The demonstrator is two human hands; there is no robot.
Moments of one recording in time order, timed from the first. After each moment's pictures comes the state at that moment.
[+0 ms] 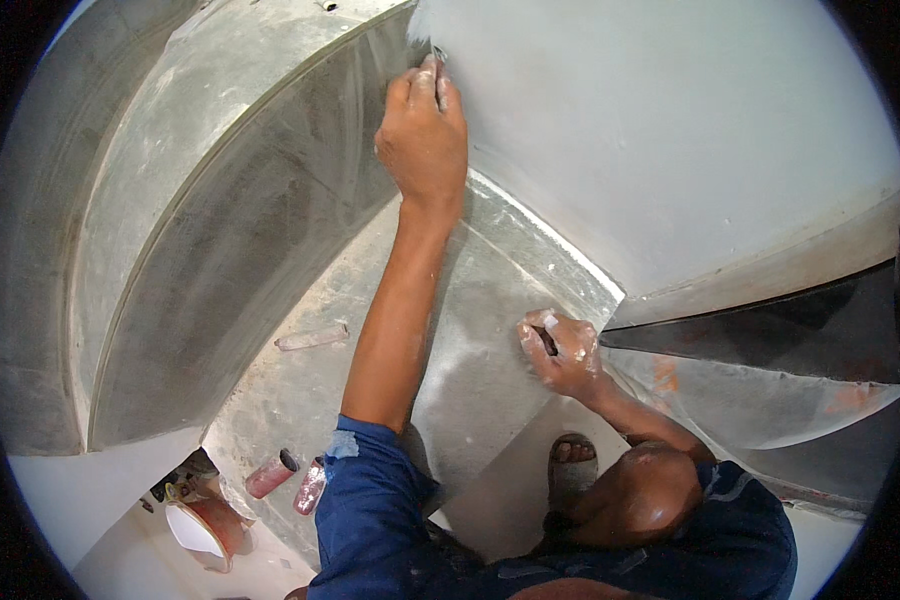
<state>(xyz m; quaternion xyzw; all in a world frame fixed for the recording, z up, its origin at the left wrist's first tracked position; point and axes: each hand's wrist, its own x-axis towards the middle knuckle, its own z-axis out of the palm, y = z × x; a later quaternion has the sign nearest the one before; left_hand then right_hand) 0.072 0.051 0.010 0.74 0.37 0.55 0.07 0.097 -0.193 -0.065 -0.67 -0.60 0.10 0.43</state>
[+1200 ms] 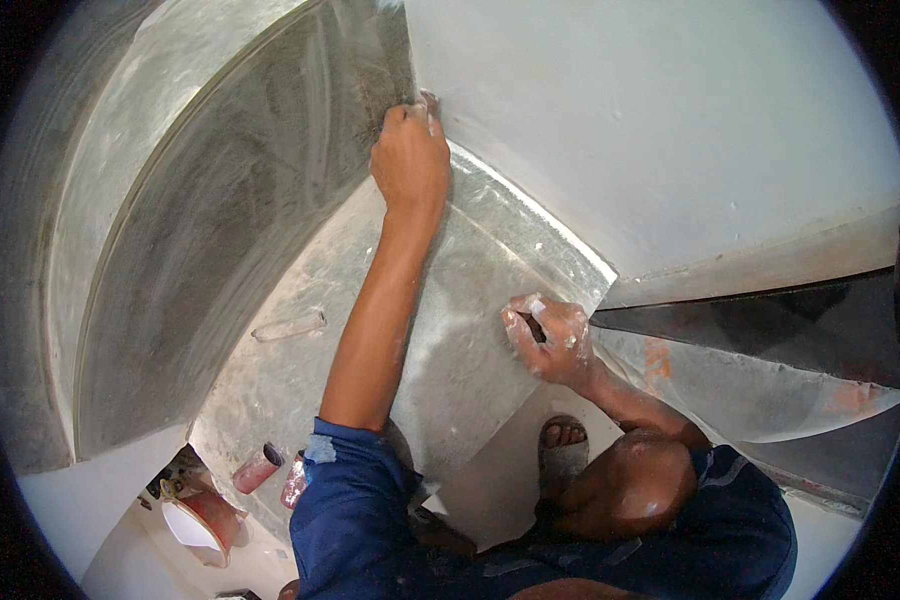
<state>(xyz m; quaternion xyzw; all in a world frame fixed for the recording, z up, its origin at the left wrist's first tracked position) 0.063 0.049 -0.039 0.81 0.45 0.36 0.10 0.098 -0.192 -0.066 -0.66 -0.60 0.13 0.43</state>
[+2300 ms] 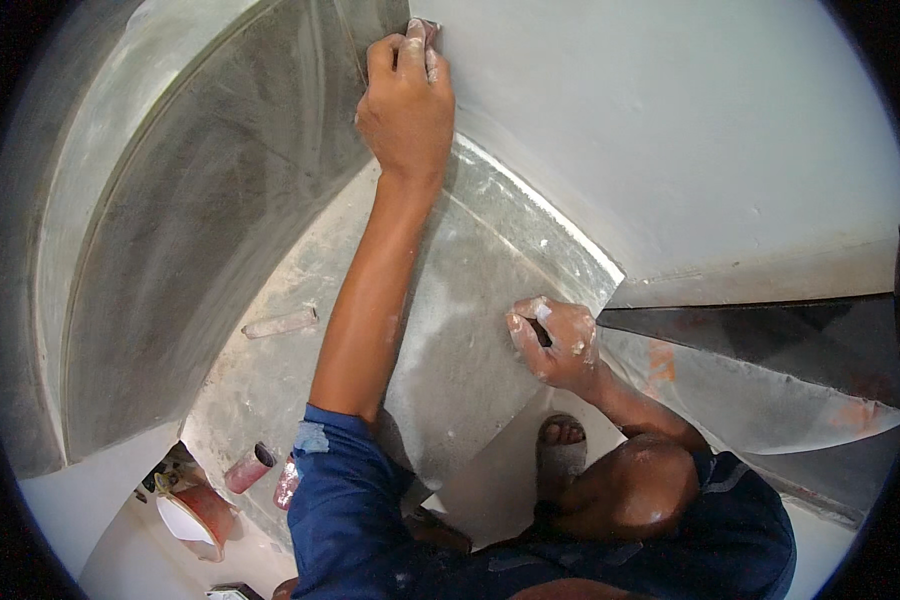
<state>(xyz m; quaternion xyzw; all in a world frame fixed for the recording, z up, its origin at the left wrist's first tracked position) 0.071 0.059 -0.017 0.76 0.37 0.54 0.05 0.099 -0.191 -0.066 -0.65 -0.61 0.13 0.44</state>
